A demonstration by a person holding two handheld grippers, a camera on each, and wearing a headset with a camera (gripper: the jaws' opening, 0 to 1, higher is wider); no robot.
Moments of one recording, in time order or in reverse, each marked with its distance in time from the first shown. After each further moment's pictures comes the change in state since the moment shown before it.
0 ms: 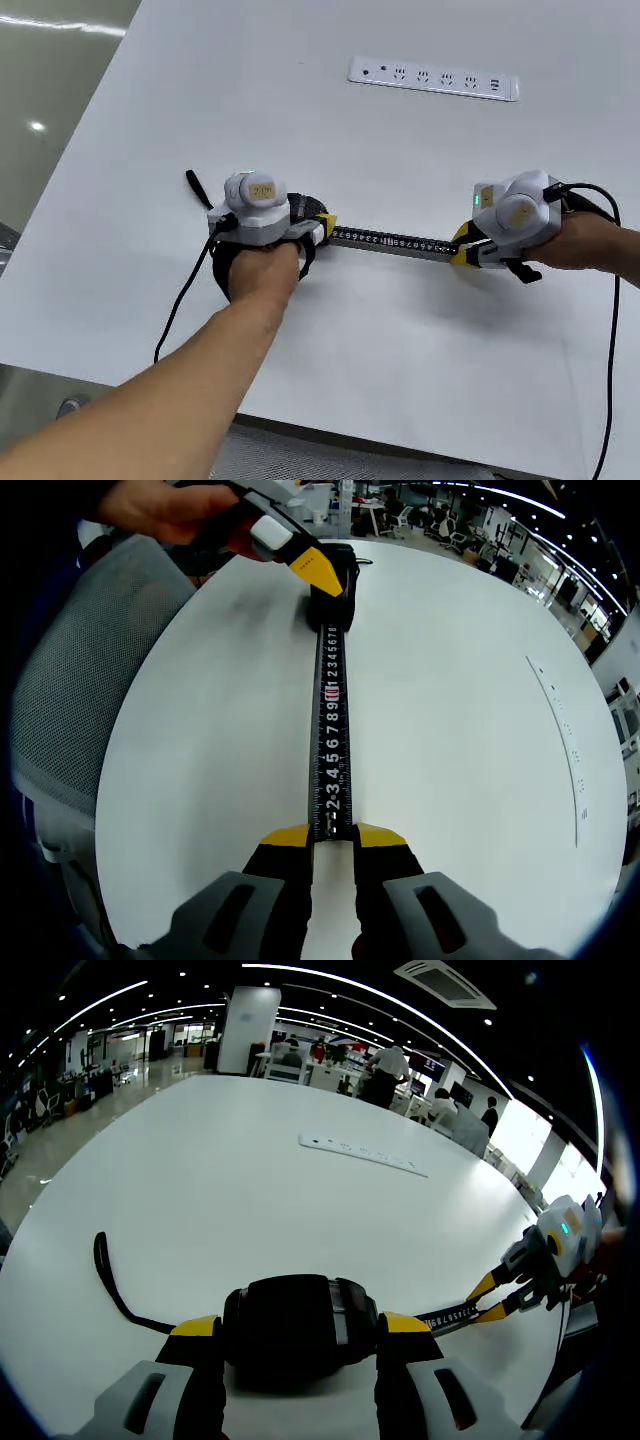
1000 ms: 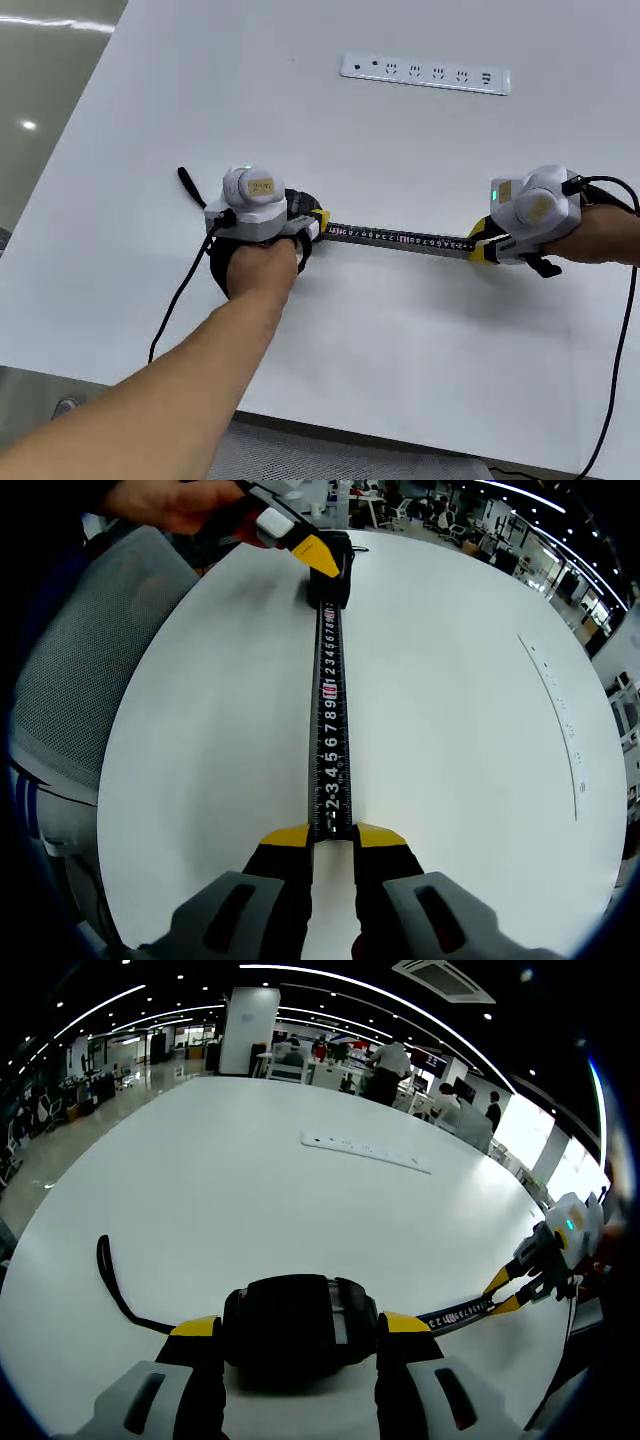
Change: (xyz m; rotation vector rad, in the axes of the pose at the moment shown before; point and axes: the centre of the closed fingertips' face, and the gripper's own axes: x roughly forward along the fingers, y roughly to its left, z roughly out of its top) left arm 0.000 0.000 -0.001 0.017 0.000 0.027; right arm -0.018 0.000 -0.033 0.009 0.036 0.004
